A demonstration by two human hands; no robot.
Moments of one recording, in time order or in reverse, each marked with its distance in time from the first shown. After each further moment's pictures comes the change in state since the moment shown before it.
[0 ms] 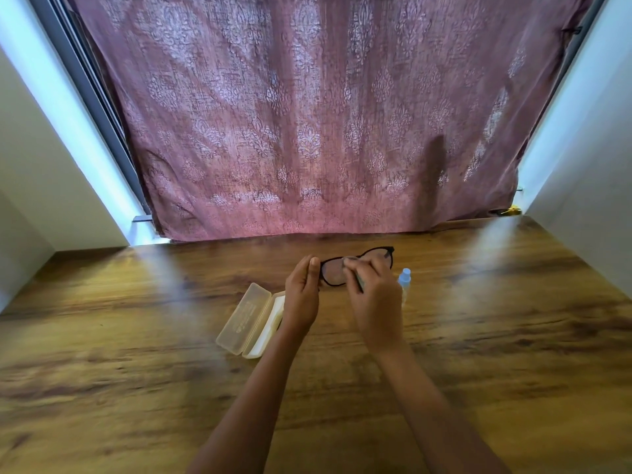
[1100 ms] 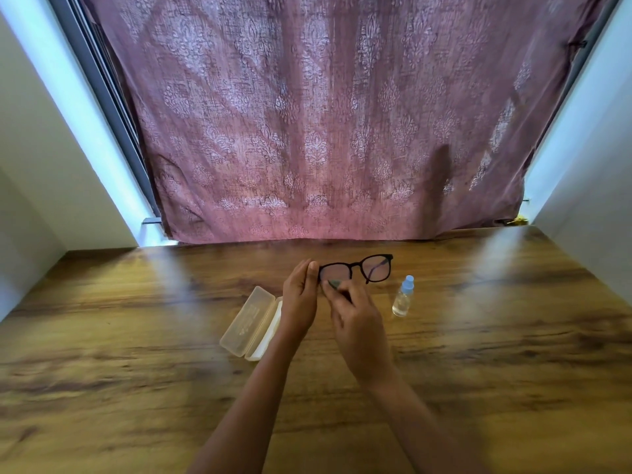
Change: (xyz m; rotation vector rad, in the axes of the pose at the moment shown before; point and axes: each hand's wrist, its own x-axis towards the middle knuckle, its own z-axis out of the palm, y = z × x) left_hand -0.001 0.004 -0.009 0.071 0.033 0.030; right_hand -0.029 -0.016 0.004 -0.015 -0.177 -0.140
